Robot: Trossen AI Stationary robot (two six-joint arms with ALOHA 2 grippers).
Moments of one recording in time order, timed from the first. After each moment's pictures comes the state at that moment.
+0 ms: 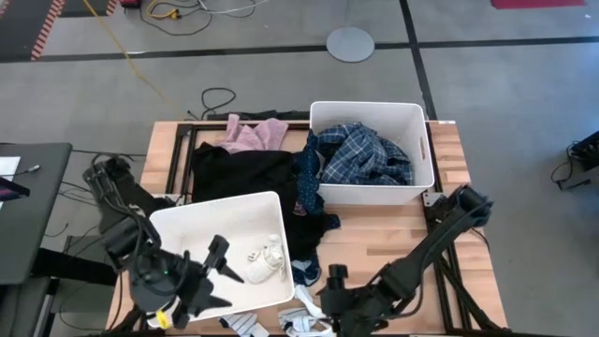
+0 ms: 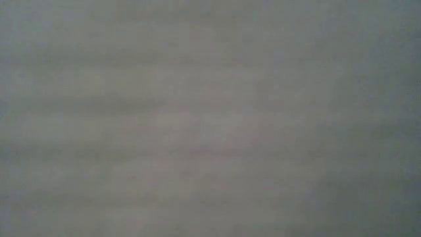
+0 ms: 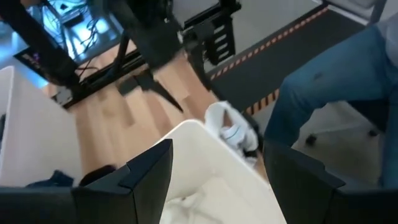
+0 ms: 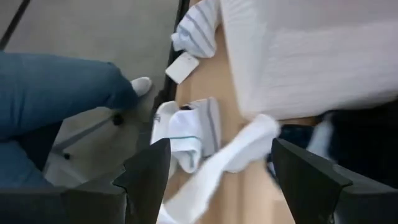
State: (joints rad) left arm -0.88 1.48 1.78 -0.93 -0.48 -0.05; right arm 0.73 1.91 1.66 -0.59 0.38 0.55
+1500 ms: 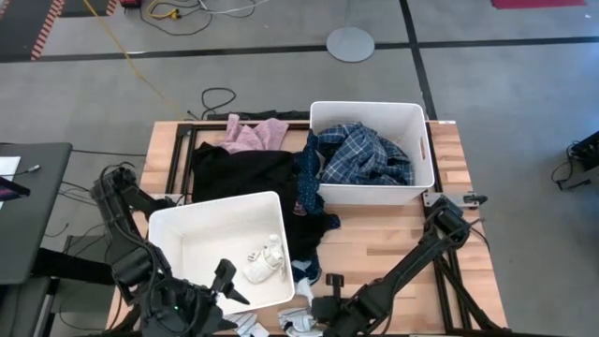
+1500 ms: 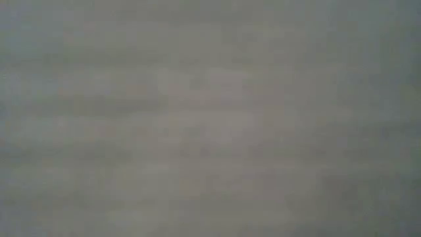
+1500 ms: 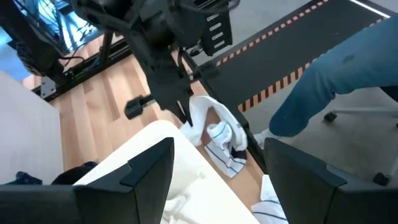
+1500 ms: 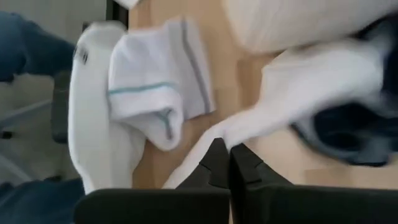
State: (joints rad) left arm -0.93 1.60 1.78 -0.87 -0.52 -0.11; right arm 0.75 2.12 1.66 -0.63 0.41 0.72
